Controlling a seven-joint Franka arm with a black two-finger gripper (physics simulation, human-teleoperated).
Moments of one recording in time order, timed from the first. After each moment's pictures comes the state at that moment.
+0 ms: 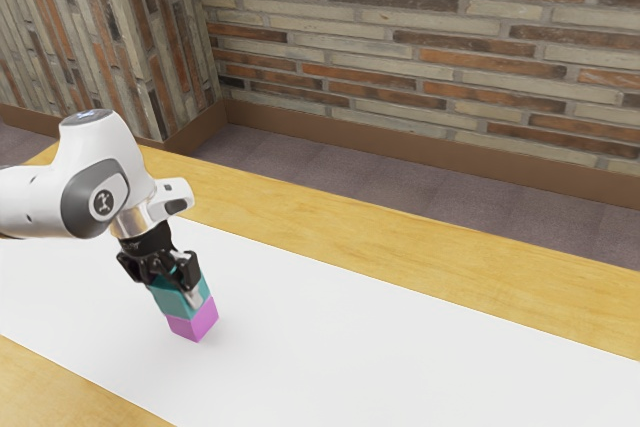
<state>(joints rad) 0.23 -0.25 -0.19 -2.55 -0.24 2.30 0.07</state>
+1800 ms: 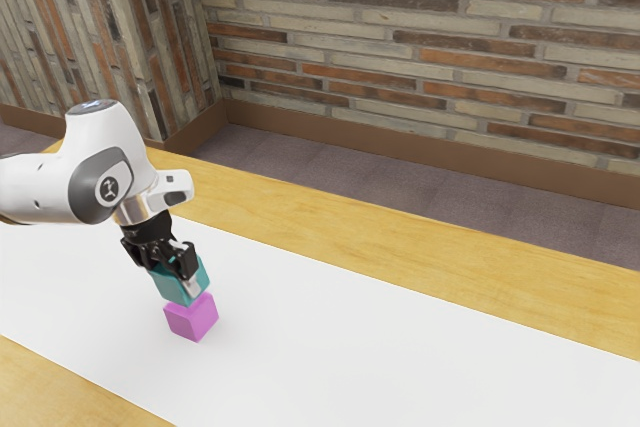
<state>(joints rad) 0.28 -0.17 -0.19 -2.47 -0.20 2.31 0.20</state>
